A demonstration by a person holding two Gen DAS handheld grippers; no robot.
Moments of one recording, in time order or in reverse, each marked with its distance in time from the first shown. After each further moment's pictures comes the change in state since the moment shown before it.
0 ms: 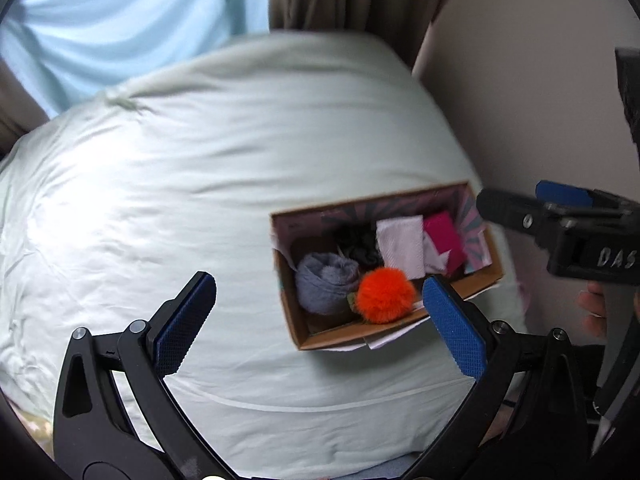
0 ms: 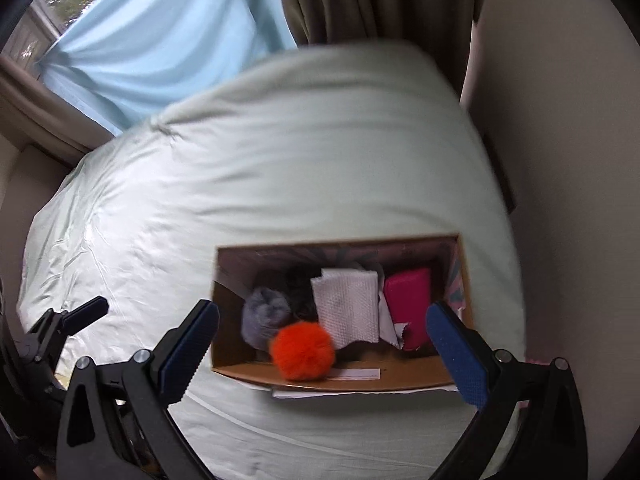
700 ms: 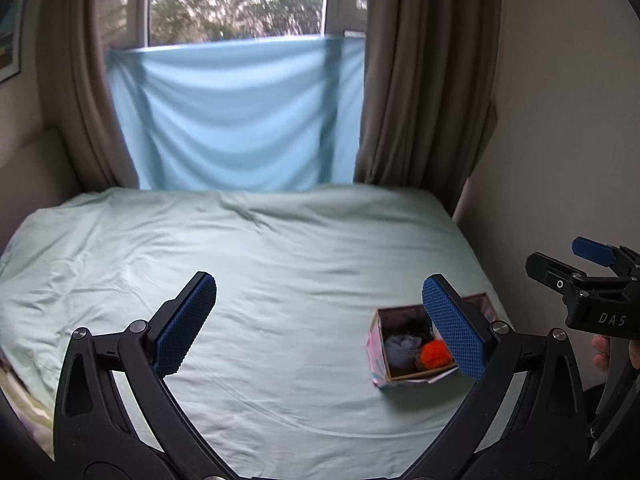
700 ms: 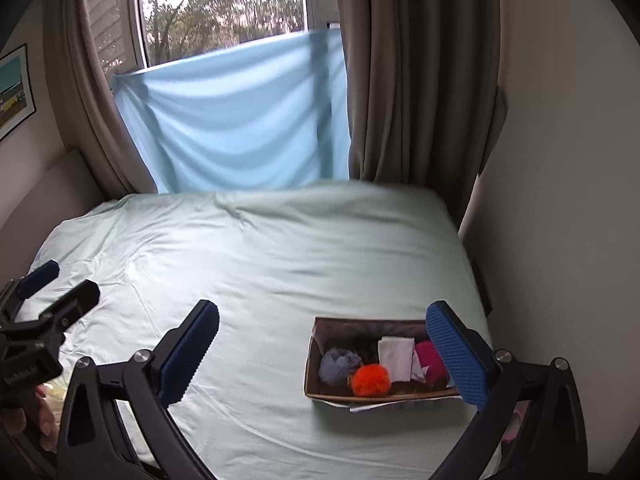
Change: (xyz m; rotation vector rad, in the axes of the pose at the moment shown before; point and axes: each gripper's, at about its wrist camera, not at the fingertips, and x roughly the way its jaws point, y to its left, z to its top) left arm -0.251 0.116 -0.071 -0.106 -0.513 0.147; right arm -0.188 0.166 -0.062 -0.139 -0.433 -0.070
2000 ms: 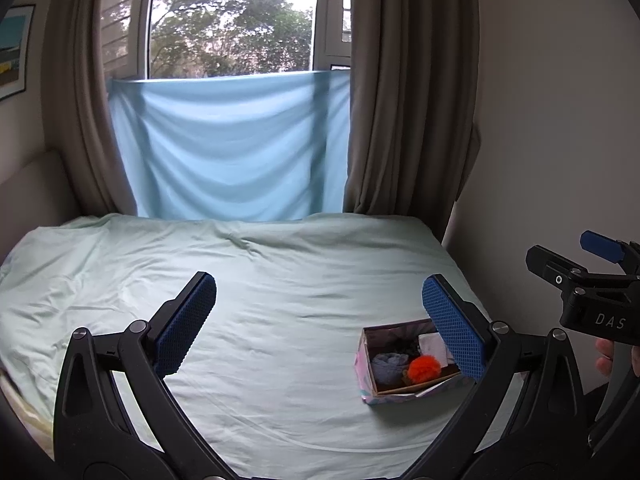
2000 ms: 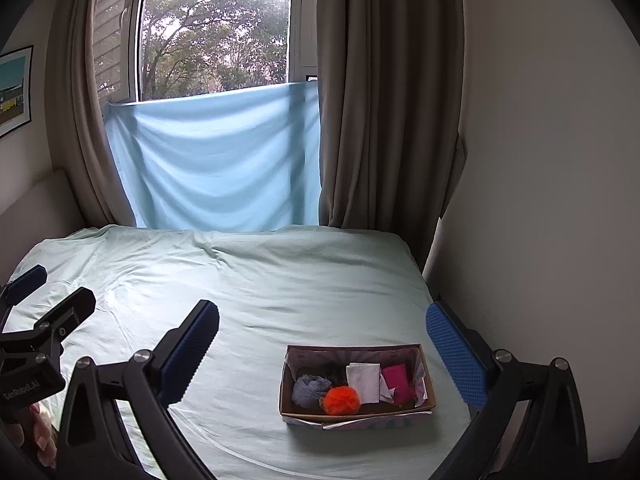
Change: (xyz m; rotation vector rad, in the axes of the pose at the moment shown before) left arm -0.032 -0.031 -0.013 0.021 -0.110 -0.011; right arm -0.051 -0.006 -0.015 -0.008 -0.153 -0.095
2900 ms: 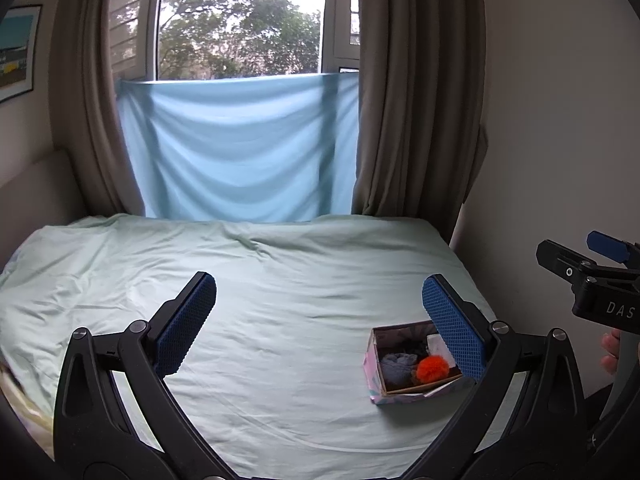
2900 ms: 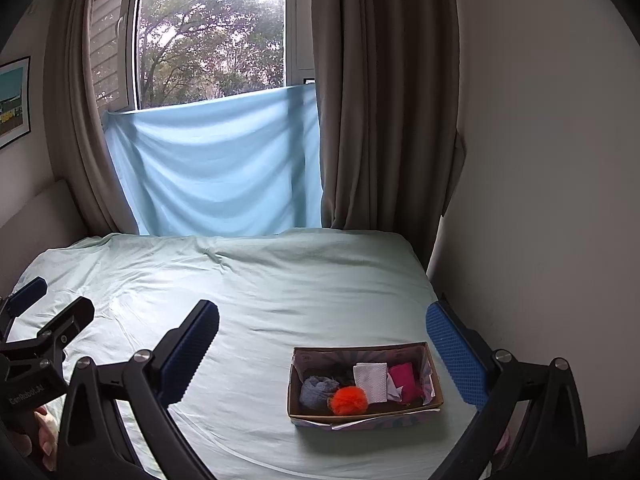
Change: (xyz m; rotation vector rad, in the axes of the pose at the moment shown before) left arm -0.005 0.004 -0.005 -0.008 -0.014 0.034; right arm -0.003 0.004 -0.005 0.032 -0.011 0.007
